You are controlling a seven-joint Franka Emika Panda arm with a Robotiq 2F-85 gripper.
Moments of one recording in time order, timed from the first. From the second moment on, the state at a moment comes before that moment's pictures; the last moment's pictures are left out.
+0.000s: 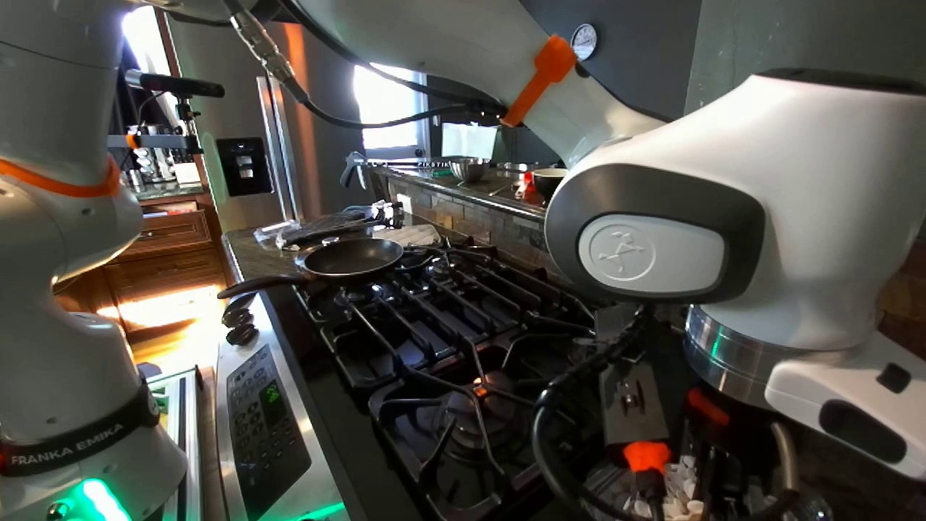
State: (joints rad) arm -0.58 0.47 -0.26 -1.84 0.31 2.35 -0.18
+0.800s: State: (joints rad) arm -0.54 0.26 -0.26 -1.98 0.28 2.32 -0.21
